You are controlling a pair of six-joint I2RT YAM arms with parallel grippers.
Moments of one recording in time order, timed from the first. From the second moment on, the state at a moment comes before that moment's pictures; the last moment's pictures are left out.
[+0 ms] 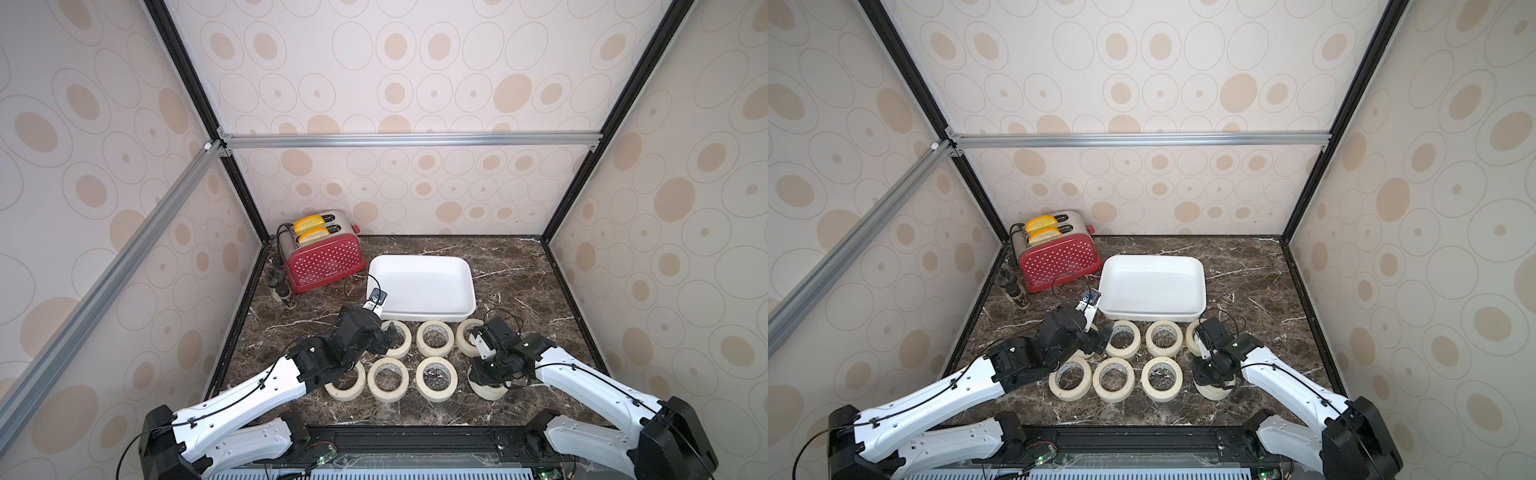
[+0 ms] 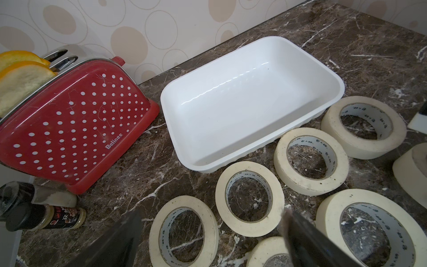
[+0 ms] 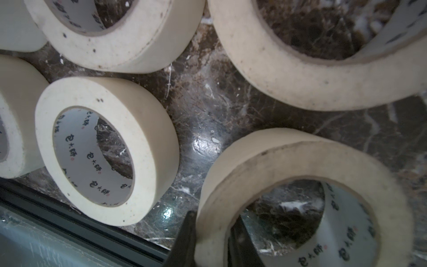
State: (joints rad) left arm -0.93 1.02 0.85 -0.47 -0.50 -0.13; right arm 0.66 1.11 0.62 -0.81 -0.16 0.42
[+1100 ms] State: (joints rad) left arm -0.76 1.04 0.89 -0.43 -0.56 -0.19; right arm 0.64 1.02 0.81 -0.75 0.17 0.24
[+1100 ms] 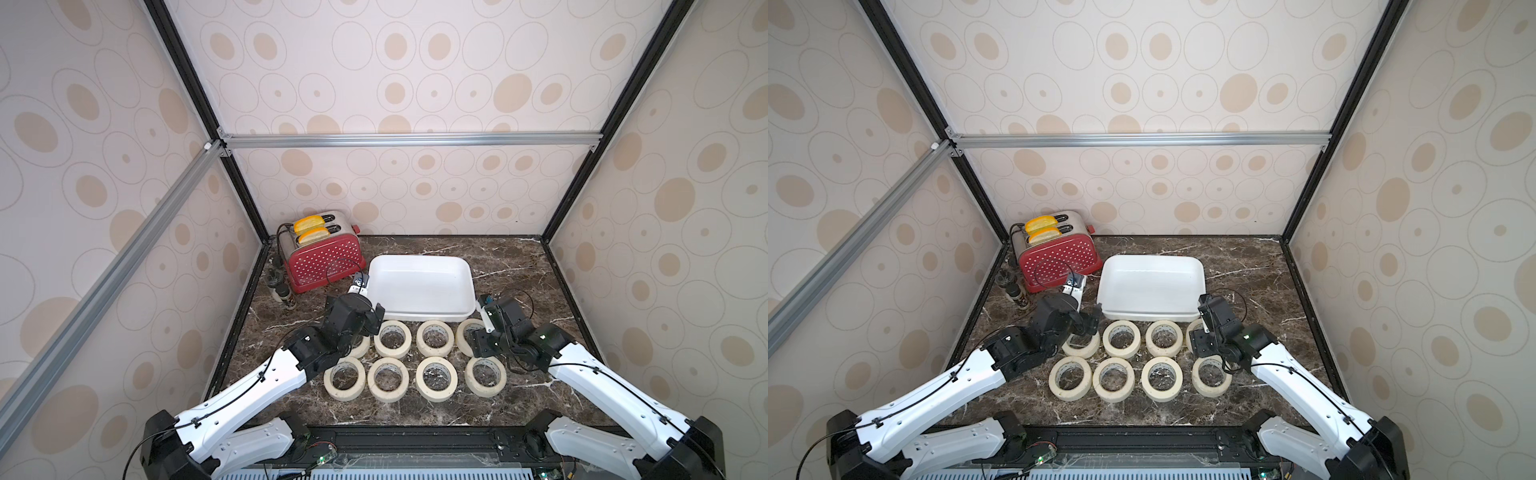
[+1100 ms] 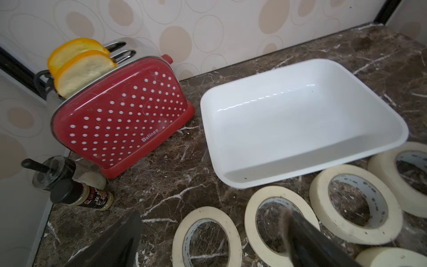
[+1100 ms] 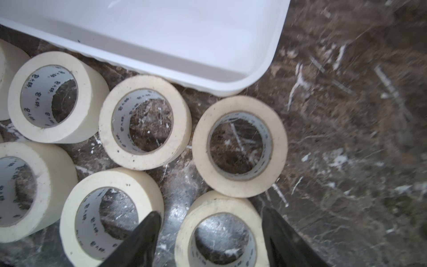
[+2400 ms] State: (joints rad) left arm -0.46 1.18 0.63 0.10 -0.95 0.08; right arm 0.07 1.41 0.40 0.55 0.33 -0.17
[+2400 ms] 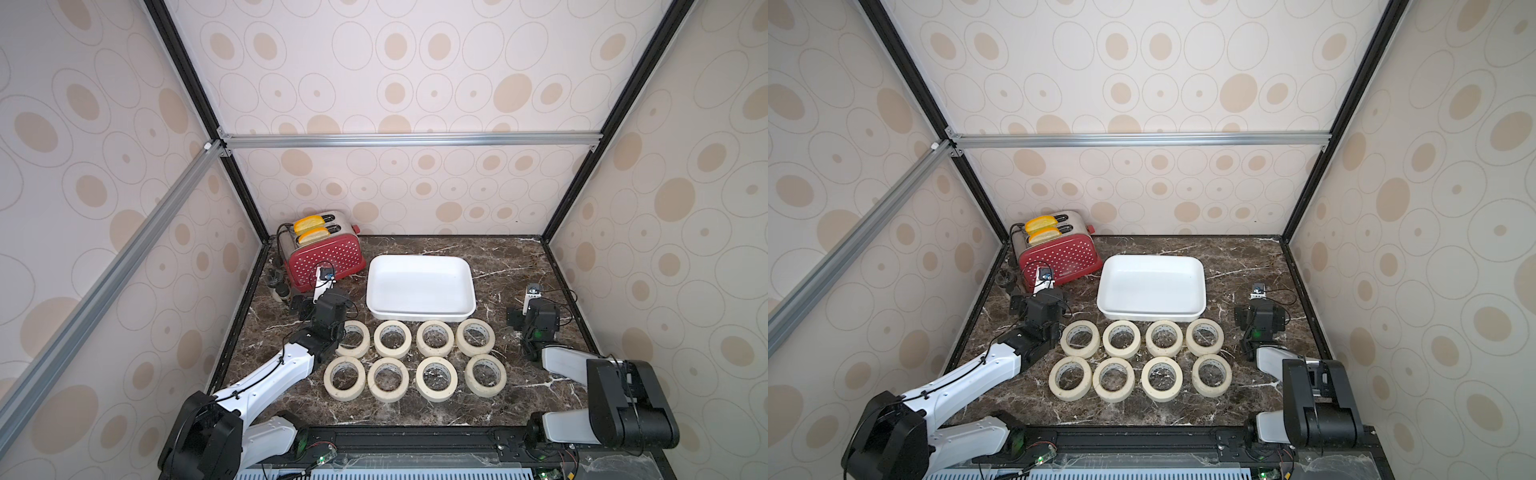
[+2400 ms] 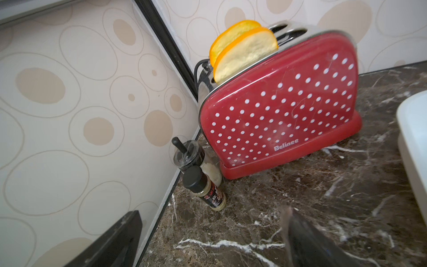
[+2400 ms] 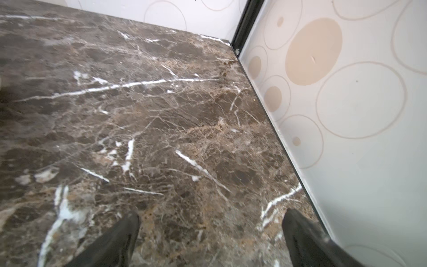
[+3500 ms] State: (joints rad) left arm -0.09 1.53 0.29 0.93 -0.50 0.10; right arm 0.05 1.55 0.40 0.72 0.24 -0.19
